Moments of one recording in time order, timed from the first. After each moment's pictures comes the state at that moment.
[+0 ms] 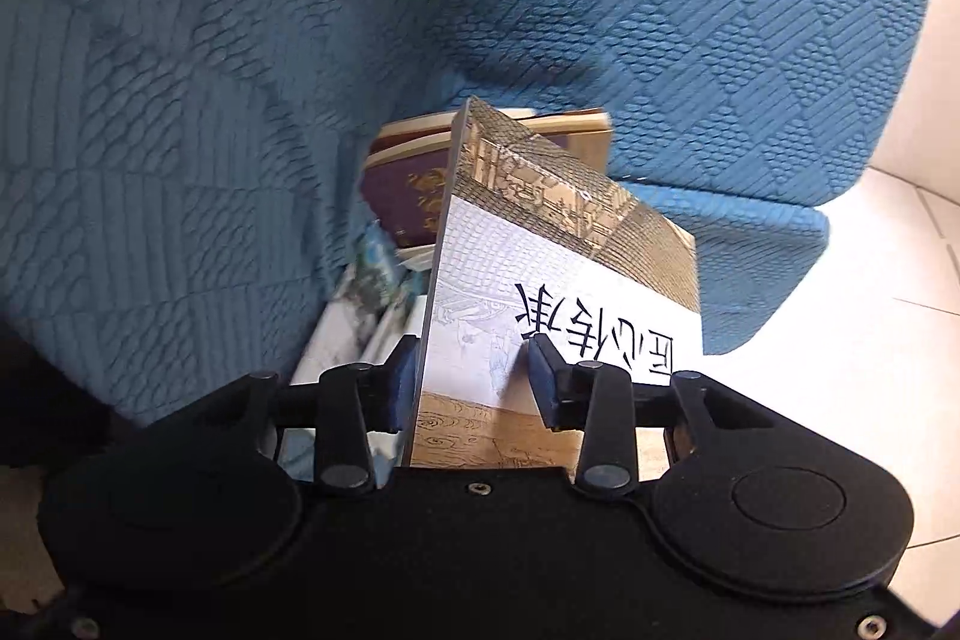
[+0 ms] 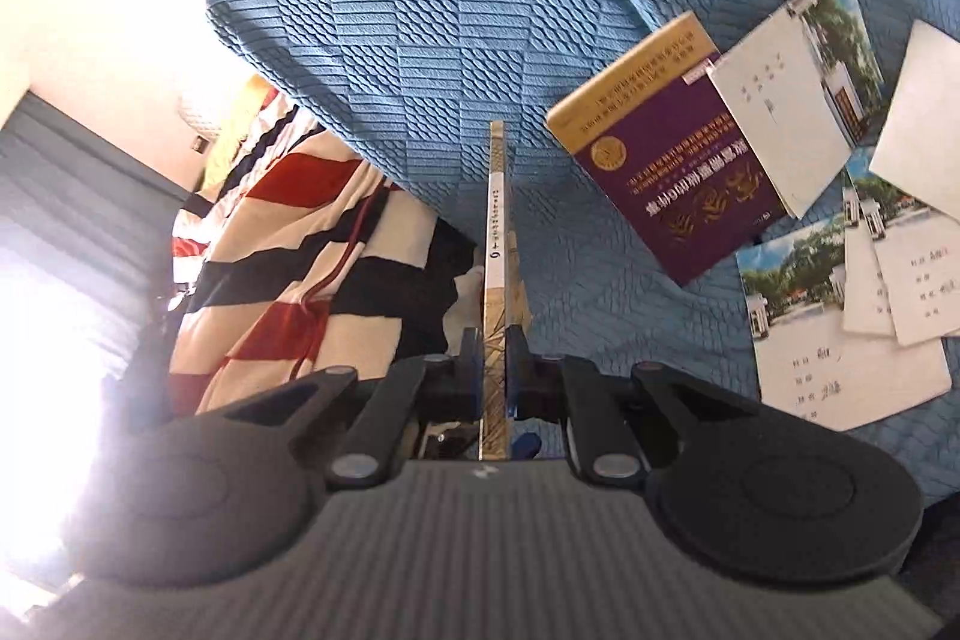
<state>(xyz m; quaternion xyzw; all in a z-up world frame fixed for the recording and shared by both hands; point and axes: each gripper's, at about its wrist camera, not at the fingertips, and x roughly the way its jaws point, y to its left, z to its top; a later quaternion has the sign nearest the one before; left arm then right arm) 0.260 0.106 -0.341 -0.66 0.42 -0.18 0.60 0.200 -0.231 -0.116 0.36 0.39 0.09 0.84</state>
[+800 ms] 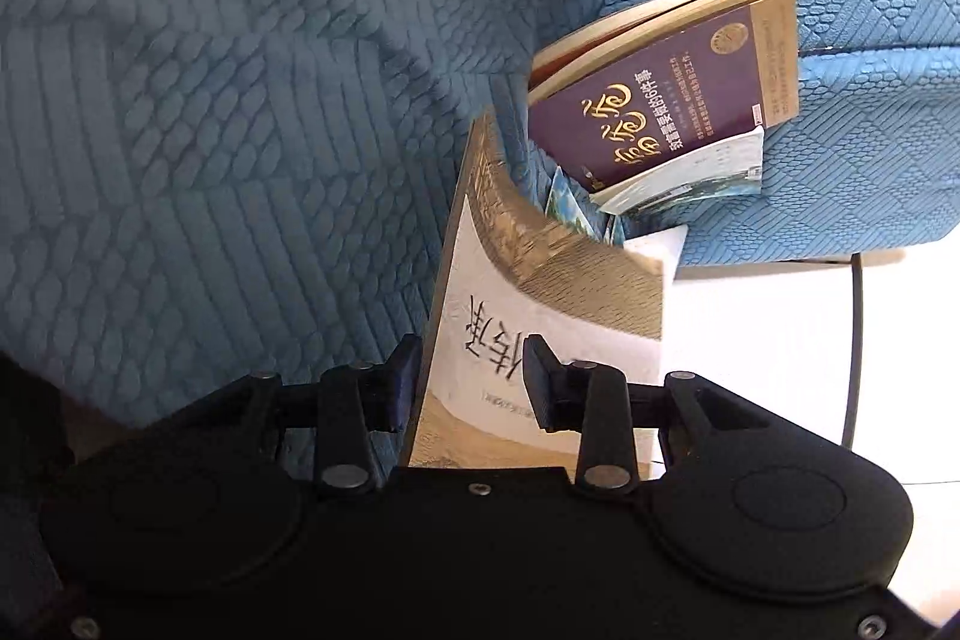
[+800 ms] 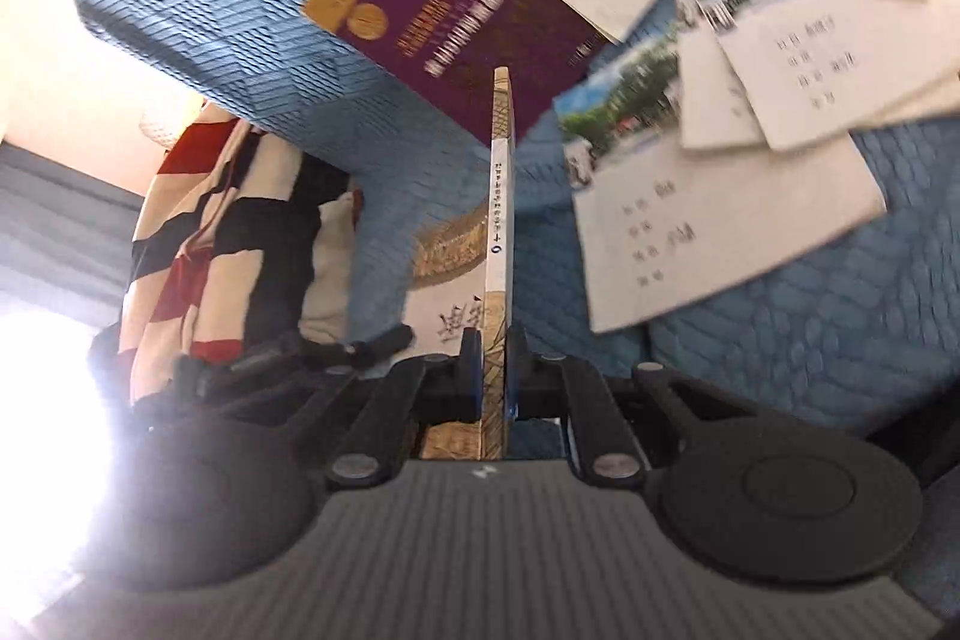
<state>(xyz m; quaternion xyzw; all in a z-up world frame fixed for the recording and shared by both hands) 0.295 0.050 -0.370 -0.47 0.55 -0.13 0.68 0.140 -0.285 -0.293 0.44 0.42 0.07 0.79</state>
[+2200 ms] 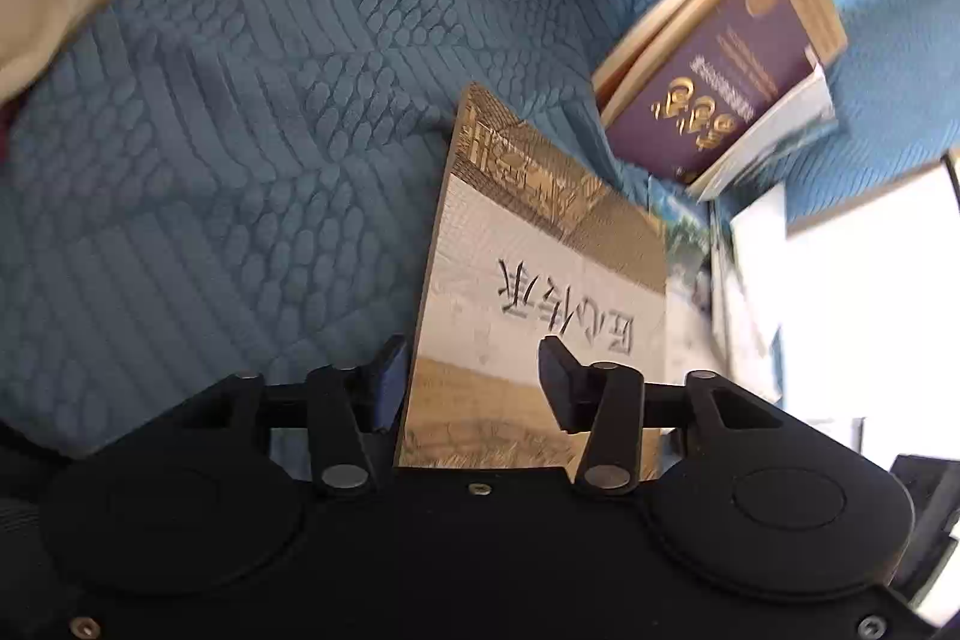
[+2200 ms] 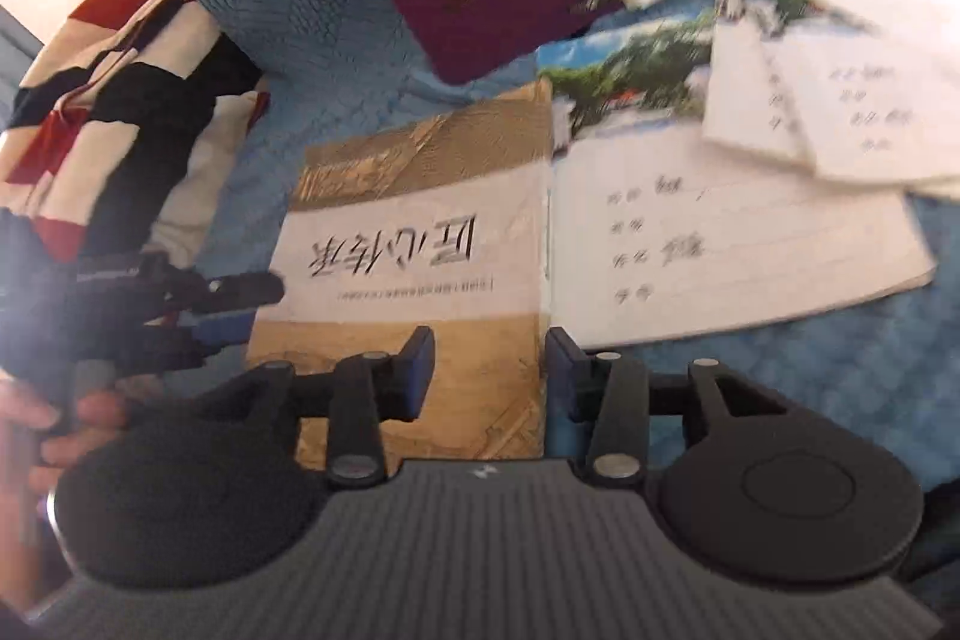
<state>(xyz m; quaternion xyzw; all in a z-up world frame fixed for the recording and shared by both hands) 0.296 0.064 -0.363 -0.29 0.56 -0.11 0.77 0.178 -0.231 -0.312 0.24 0.46 0.03 0.85</state>
